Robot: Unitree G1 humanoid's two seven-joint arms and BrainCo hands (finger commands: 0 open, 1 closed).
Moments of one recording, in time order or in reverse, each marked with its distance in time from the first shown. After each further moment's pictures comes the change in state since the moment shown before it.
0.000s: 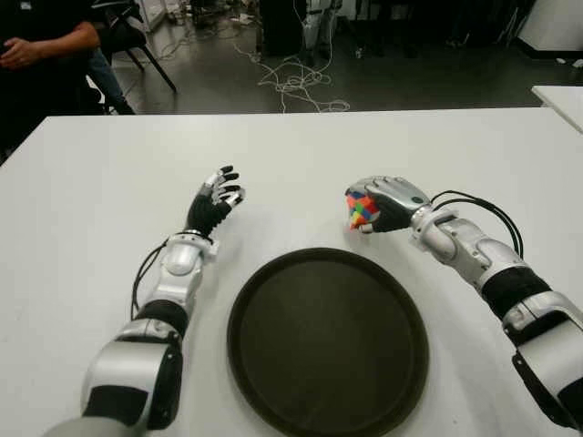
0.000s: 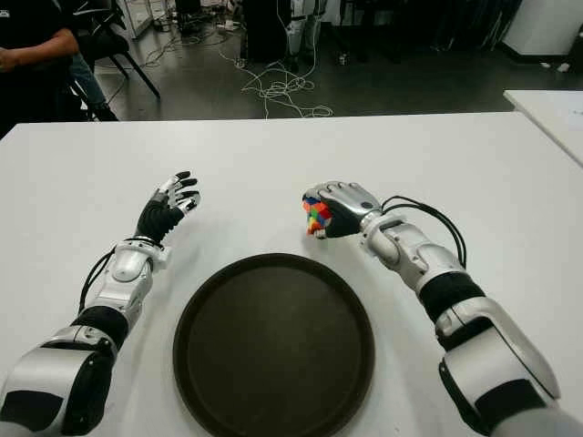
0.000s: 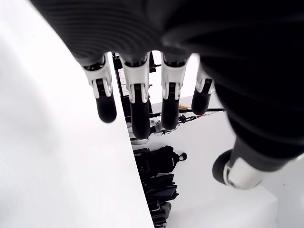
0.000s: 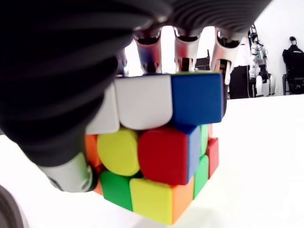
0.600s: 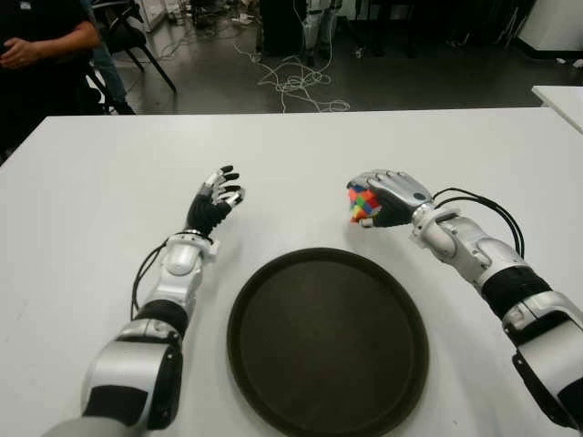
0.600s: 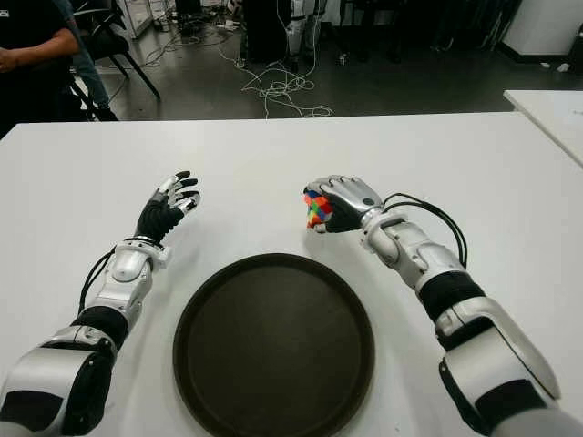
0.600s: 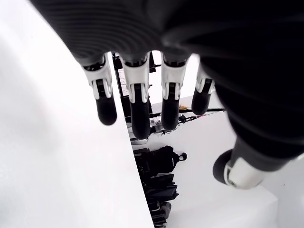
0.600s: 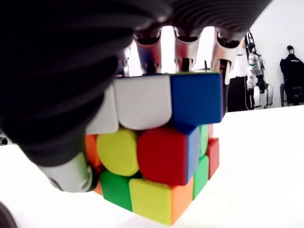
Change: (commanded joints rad) left arm -0.001 -0.002 0.004 0.001 -0.005 -0.001 -0.003; right arm 0.047 -0.056 -0.060 -0.147 0.018 -0.018 -0.068
